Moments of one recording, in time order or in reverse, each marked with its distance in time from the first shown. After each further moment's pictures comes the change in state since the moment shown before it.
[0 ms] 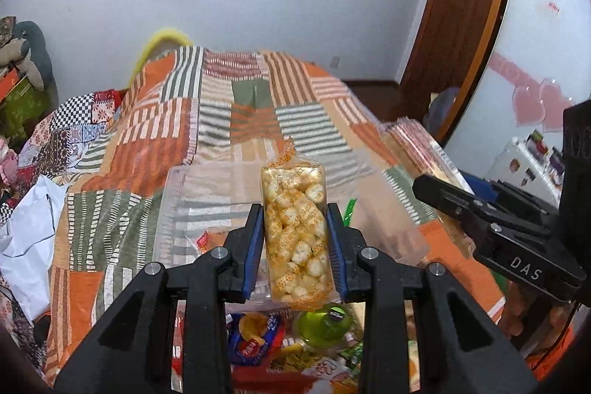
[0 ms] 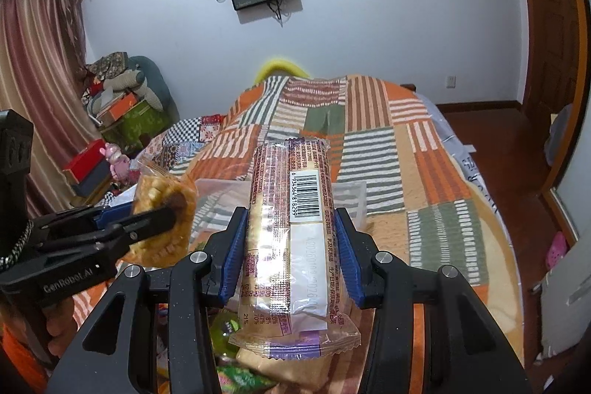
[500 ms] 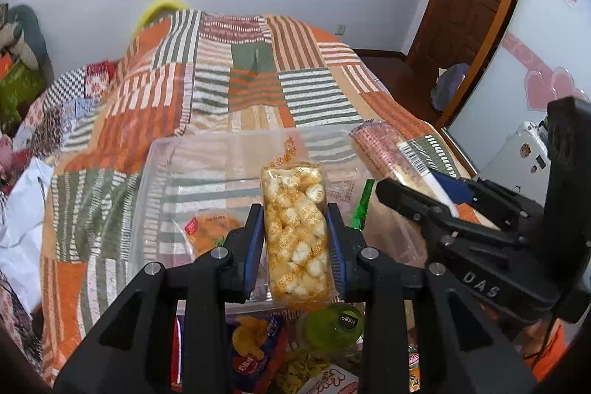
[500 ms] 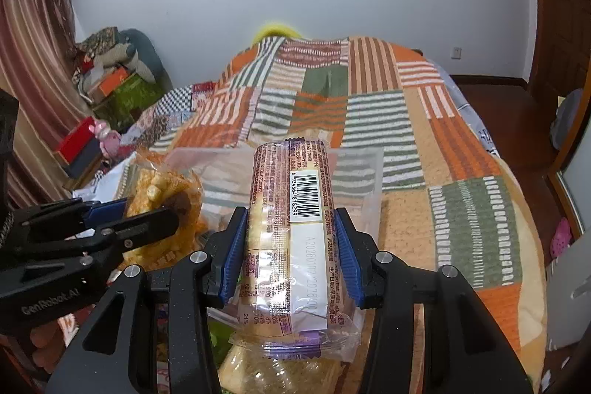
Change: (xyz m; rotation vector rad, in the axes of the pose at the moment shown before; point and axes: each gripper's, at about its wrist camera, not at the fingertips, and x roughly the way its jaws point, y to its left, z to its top) left arm 0.044 0.006 0.002 -0.033 0.124 -0.001; right arm 0.049 -0.001 -0.006 0.006 0.136 0.001
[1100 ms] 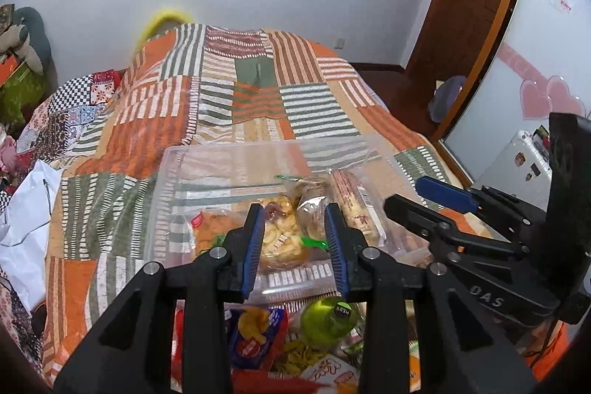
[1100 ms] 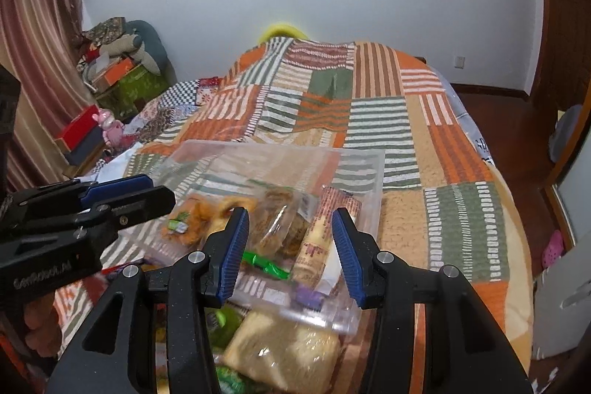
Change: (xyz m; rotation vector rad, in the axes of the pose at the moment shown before) left arm -0.032 -0.001 -0.007 -0.001 -0.070 0.001; right arm -0.025 0.007 -0.001 -0.054 -0.008 -0.001
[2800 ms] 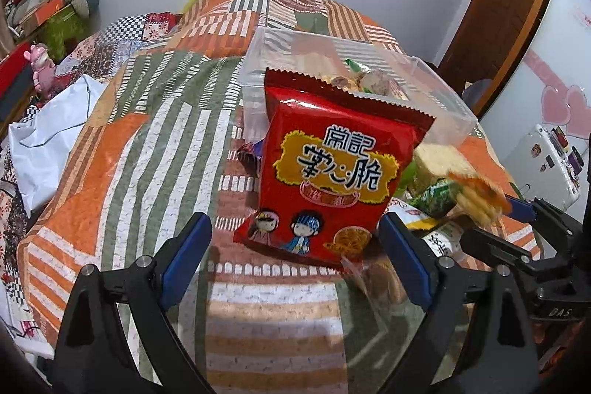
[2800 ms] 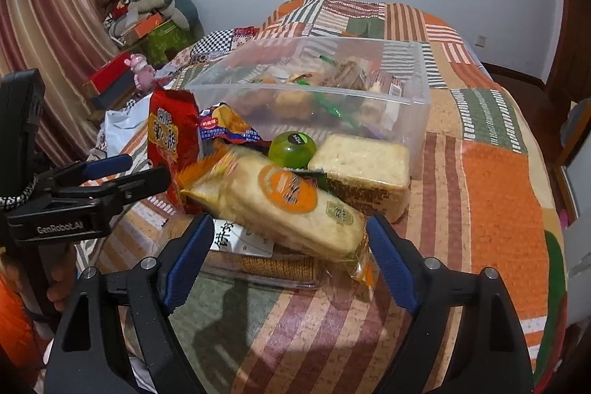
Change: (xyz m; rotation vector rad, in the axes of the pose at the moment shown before) left arm -0.041 0.046 -0.142 -0.141 0.051 0.086; right arm -0.033 0.048 -0.109 -0.042 0.123 0.060
